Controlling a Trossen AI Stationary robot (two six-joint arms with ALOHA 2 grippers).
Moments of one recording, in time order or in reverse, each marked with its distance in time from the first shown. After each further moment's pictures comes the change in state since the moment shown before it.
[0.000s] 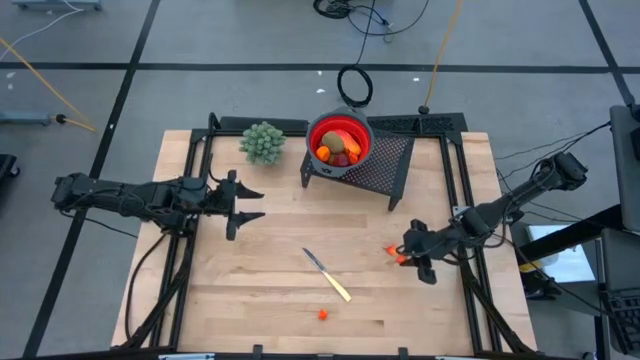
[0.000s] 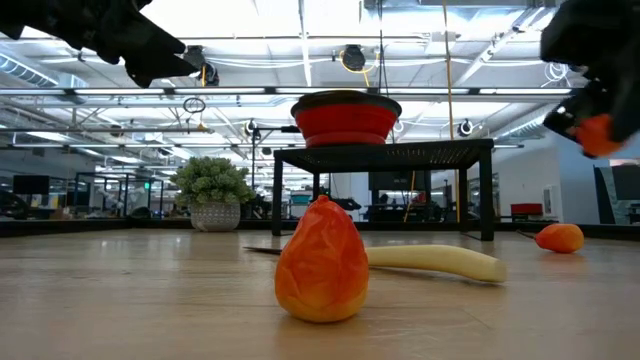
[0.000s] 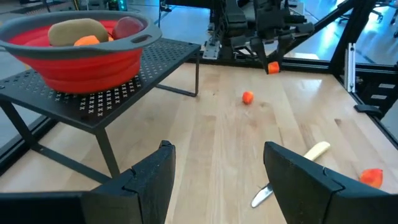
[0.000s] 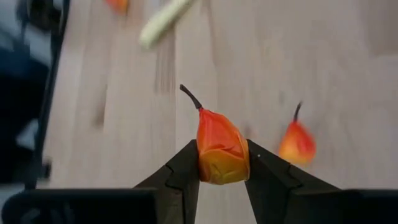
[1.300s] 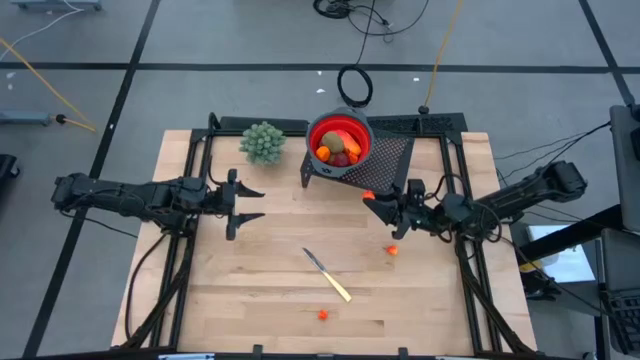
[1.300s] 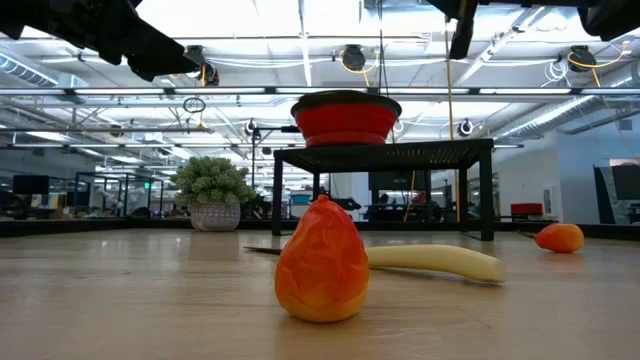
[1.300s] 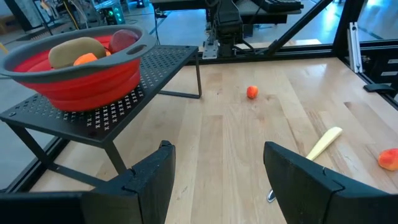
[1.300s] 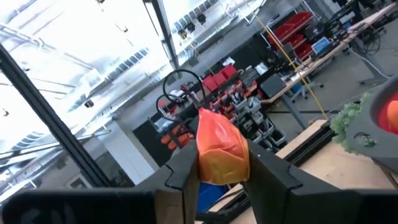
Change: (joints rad) left arm 0.000 0.000 0.000 0.002 0.000 0.135; right arm -0.241 0.202 0.000 1.380 0.406 -0.046
